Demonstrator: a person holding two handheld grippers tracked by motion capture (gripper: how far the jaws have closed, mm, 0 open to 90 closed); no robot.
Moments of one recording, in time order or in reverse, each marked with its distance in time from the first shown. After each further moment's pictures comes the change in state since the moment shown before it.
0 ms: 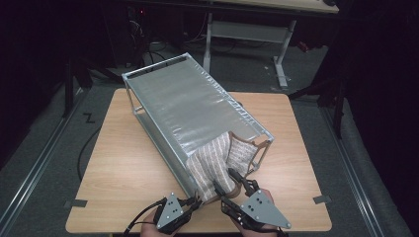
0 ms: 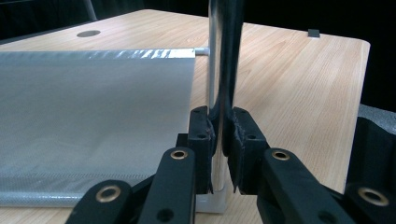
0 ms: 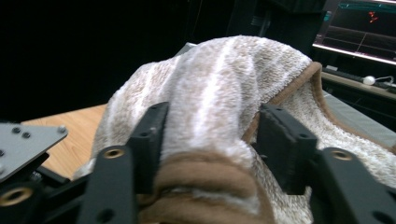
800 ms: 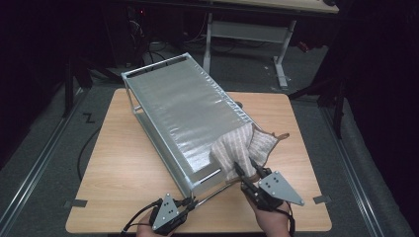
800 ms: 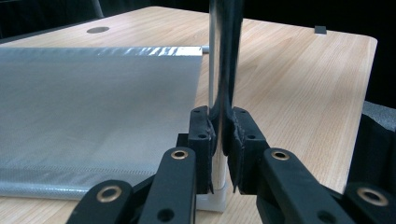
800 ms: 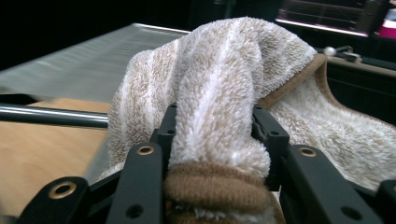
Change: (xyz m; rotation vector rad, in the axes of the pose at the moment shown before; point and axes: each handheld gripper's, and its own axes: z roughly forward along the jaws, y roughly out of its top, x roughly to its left) left arm 0.004 -0.003 -0.011 0.010 0.022 -0.007; right arm -0.056 -0.015 0.008 0.069 -0.128 0.064
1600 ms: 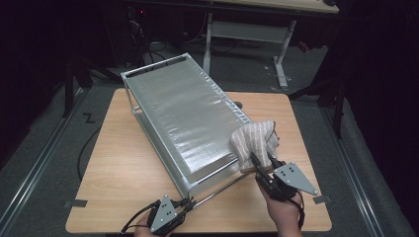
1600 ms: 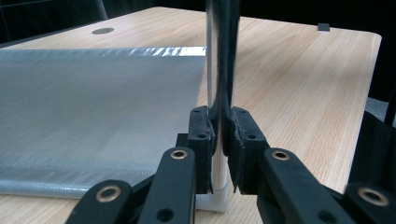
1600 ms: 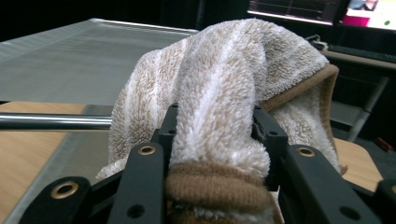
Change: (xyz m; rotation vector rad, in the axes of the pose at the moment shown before) left arm 0.000 -0.002 -0.004 0.001 0.013 0.015; right arm -0.029 -0.003 0.002 0.020 -0.086 0.035
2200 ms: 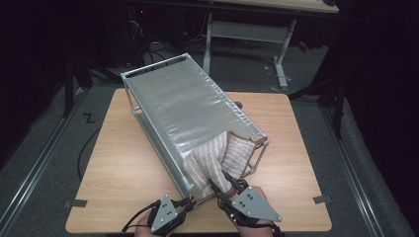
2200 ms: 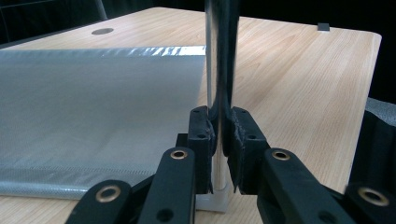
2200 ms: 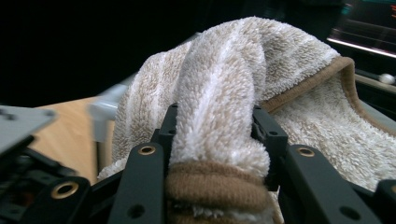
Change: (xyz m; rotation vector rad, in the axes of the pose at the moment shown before) left arm -0.001 0.000 0.001 -0.002 0.002 0.003; right arm 0.093 0.011 -0.015 -0.049 0.260 -0.140
